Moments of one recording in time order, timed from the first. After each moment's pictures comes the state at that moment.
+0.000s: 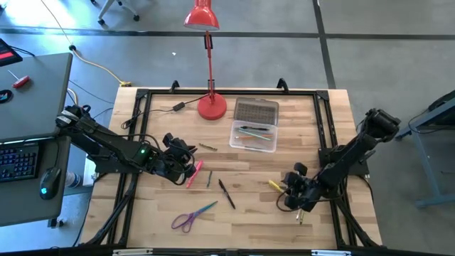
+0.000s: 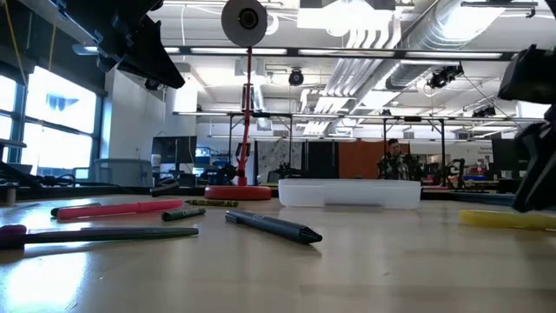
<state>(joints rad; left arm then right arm) -0.44 1.18 0.78 -0.52 -0.88 -0.80 0.79 1.39 0.47 -0.23 0.58 1.10</state>
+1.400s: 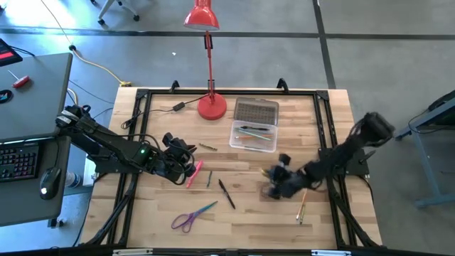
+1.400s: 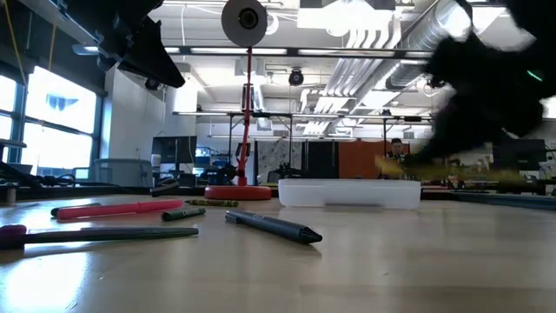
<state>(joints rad) -0.44 1.18 0.78 -0.52 -0.90 -0.78 0.53 1.48 0.52 0.11 0.70 0.58</state>
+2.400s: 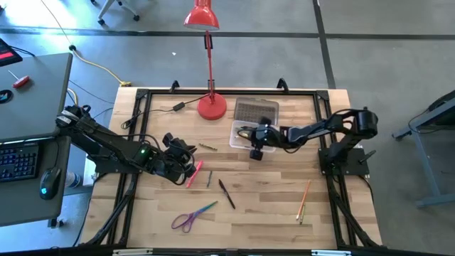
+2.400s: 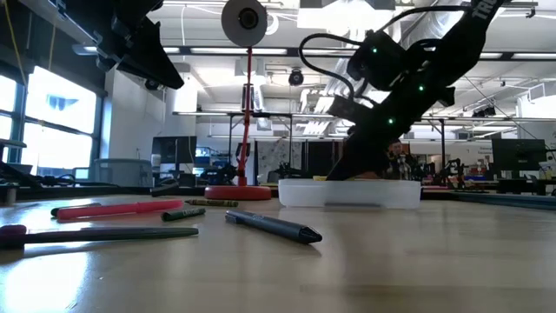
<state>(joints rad) -0.44 1.18 0.78 -0.53 -0.88 -0.78 -0.15 1.63 0.66 0.26 0.25 -0.09</state>
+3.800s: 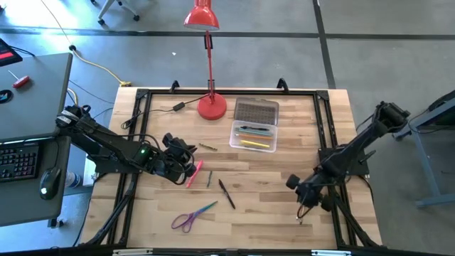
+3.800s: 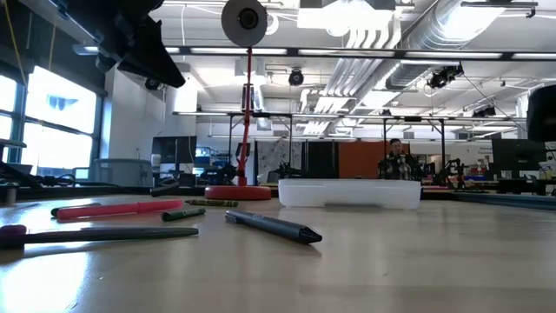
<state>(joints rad) -0.44 1.18 0.78 -0.52 -0.90 -0.82 0.68 1.15 0.47 -0.38 -0.22 -0.18</state>
